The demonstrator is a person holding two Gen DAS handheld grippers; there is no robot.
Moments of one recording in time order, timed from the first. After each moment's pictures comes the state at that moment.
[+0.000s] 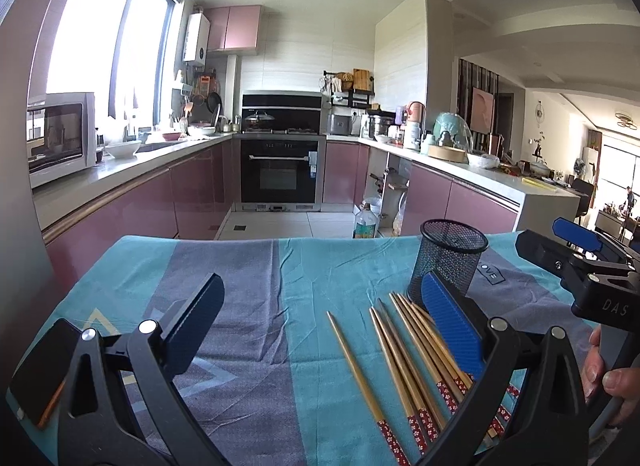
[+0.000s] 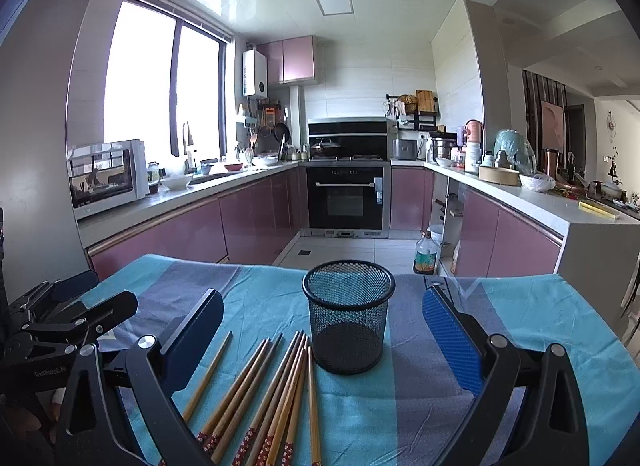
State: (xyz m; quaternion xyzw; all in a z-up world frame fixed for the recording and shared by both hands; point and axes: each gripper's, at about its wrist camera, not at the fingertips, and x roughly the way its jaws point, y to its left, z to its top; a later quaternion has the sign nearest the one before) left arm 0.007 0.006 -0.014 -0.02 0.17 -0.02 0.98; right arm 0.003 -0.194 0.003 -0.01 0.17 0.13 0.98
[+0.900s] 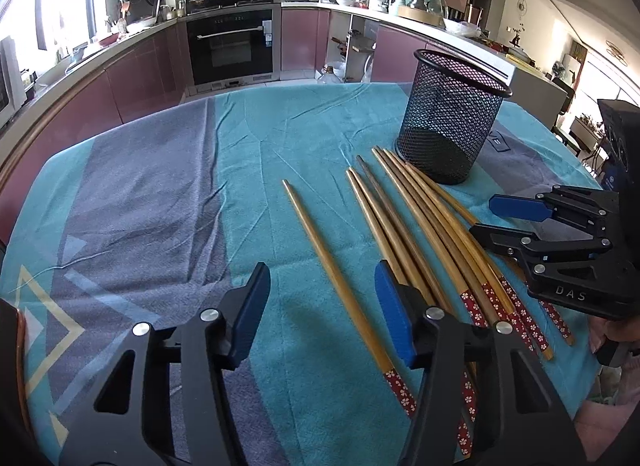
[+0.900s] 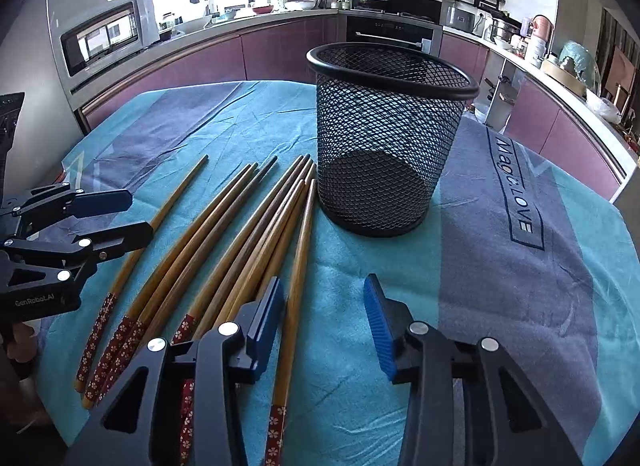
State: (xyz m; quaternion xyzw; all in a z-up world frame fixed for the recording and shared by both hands) left arm 0.110 -0.031 -0.105 0.02 0.41 -0.11 0.90; right arm 0.067 -0.175 -0.090 -0.10 0.43 0.19 0.88
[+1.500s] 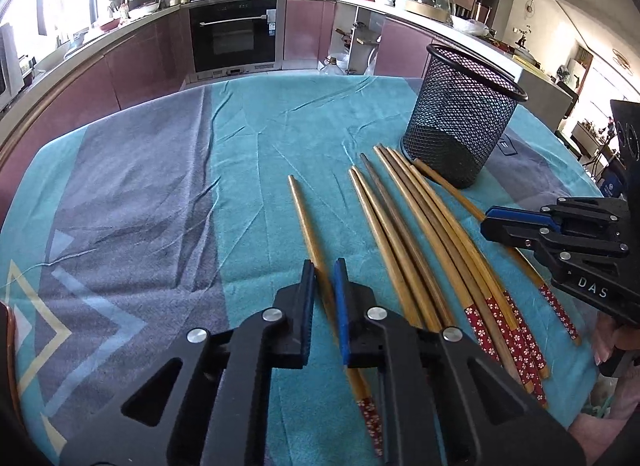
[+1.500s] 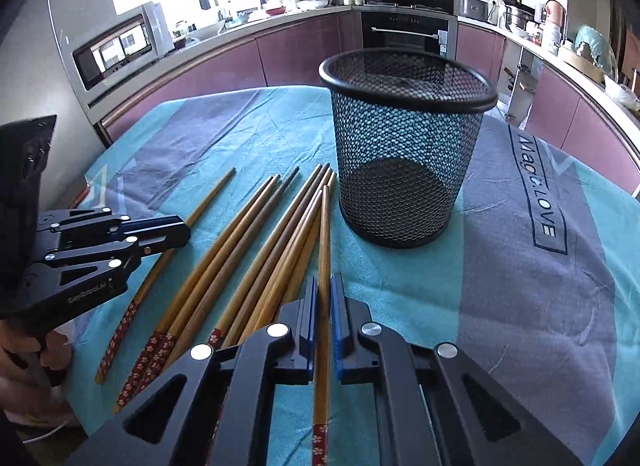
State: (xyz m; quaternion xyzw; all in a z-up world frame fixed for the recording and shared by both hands) left arm 0.125 -0.038 -0.110 -0.01 0.43 -0.10 0.90; right arm 0.074 -0.176 -0.080 -0.06 0.43 0.23 0.87
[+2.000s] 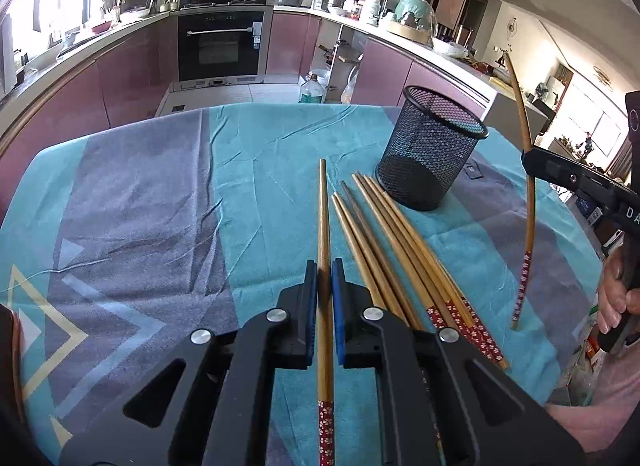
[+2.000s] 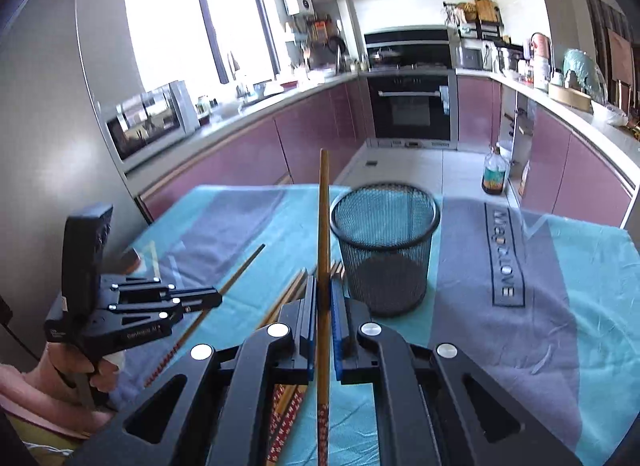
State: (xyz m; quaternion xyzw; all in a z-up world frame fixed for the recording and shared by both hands) left arm 0.104 -0.010 -0.072 -0.05 0.40 -0.15 0.90; right arm 0.047 -0.212 -0.002 0.01 0.32 0.26 0.91
